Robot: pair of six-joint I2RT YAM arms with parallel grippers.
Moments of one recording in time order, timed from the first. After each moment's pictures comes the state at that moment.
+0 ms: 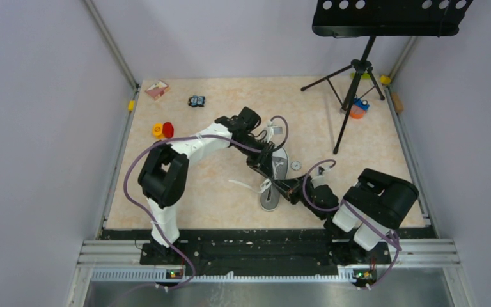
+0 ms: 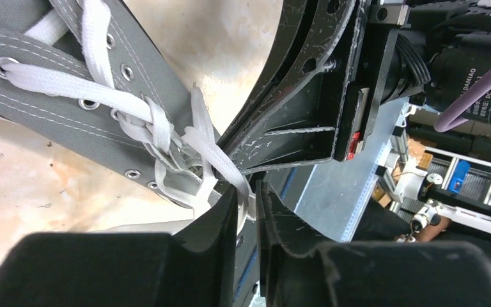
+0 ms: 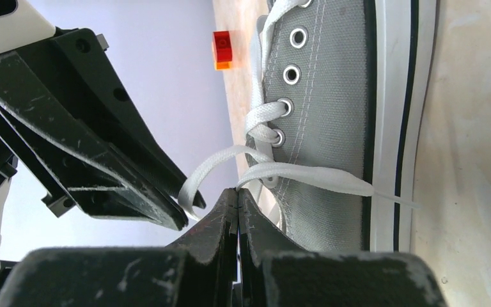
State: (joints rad) left arm -0.64 1.91 1.45 -0.72 0.87 -0.14; right arm 0.84 1.64 0.07 1.41 0.17 1.56
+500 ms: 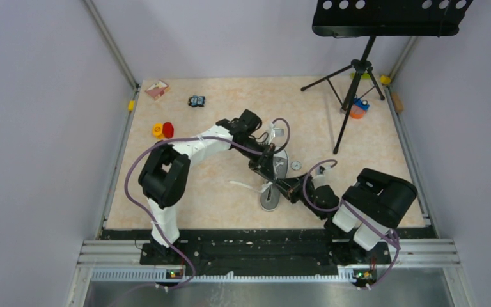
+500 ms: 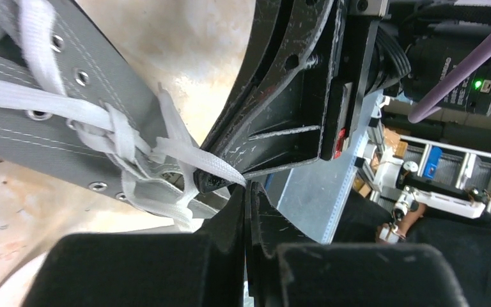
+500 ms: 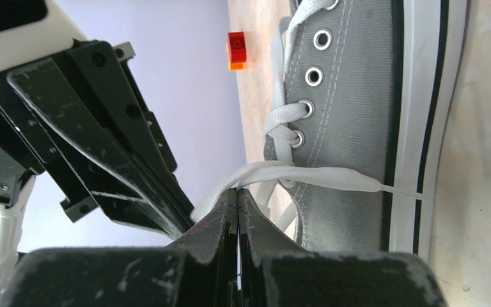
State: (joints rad) left arm -0.64 1.91 1.43 -0.68 0.95 -0.16; right arm 0.84 1.65 0.06 1.45 0.17 1.56
